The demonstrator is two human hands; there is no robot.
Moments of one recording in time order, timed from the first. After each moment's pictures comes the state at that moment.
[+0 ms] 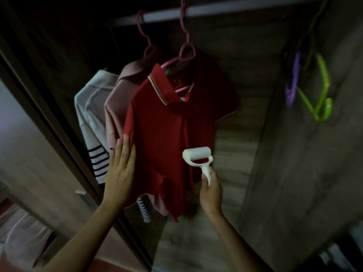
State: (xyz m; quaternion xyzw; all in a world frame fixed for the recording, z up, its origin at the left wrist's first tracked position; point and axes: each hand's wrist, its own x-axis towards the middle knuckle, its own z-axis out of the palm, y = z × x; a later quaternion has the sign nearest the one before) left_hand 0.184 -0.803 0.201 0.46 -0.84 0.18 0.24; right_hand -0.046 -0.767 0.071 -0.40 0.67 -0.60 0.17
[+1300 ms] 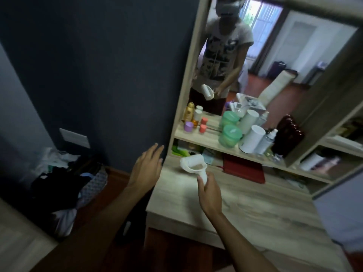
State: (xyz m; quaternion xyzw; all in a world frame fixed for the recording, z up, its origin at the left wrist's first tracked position) left_hand -0.047 -0.196 0.092 -0.23 -0.93 -0.26 0.14; right_hand 0.048 0.009 0.040 0.20 0.89 -0.35 -0.20
